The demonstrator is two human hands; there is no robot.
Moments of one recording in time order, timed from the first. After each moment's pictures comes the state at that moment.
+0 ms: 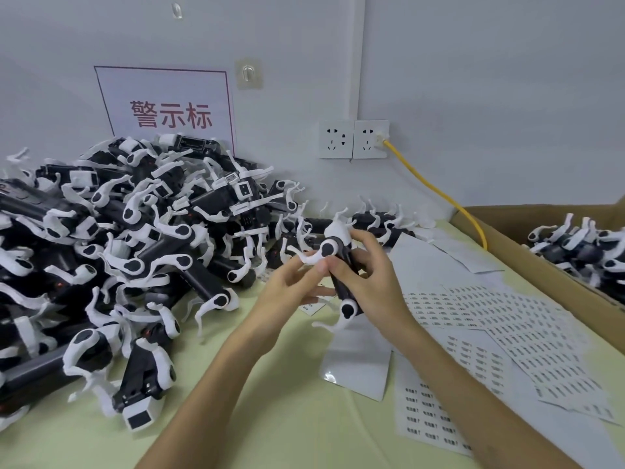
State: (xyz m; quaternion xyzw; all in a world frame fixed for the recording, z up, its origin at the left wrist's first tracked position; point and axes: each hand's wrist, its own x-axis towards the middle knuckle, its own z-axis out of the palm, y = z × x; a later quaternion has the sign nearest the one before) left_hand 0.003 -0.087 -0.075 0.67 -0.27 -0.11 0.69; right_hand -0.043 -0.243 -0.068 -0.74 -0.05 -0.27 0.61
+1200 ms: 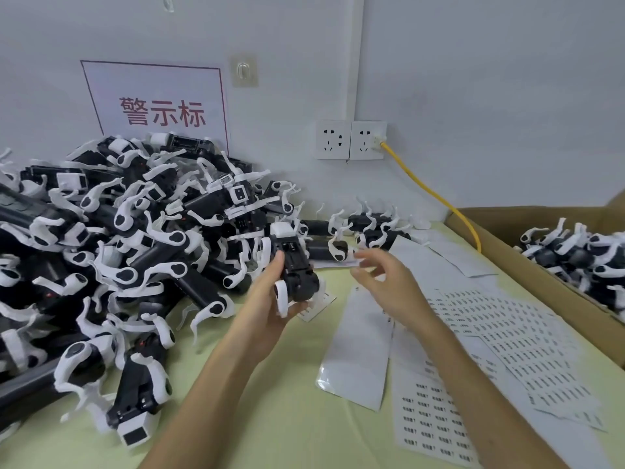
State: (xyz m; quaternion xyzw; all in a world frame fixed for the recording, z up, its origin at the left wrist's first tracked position) left_hand 0.015 -0.080 -0.075 0.52 -0.14 -0.20 0.82; right_hand -0.033 -0.292 -0.066 -0.87 0.09 -0.20 0.43
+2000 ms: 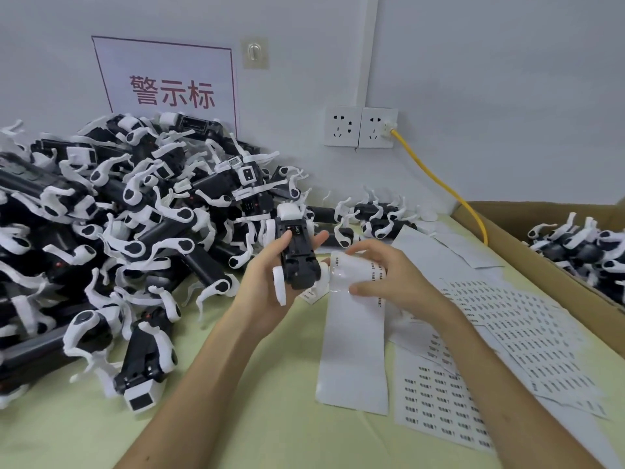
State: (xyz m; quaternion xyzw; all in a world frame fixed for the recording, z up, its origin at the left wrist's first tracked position) left_hand 0.011 -0.075 -0.068 0.44 -0.17 -0.22 0.85; right_hand -0.039 -0.299 -0.067 -0.86 -0.03 -0.11 0.49
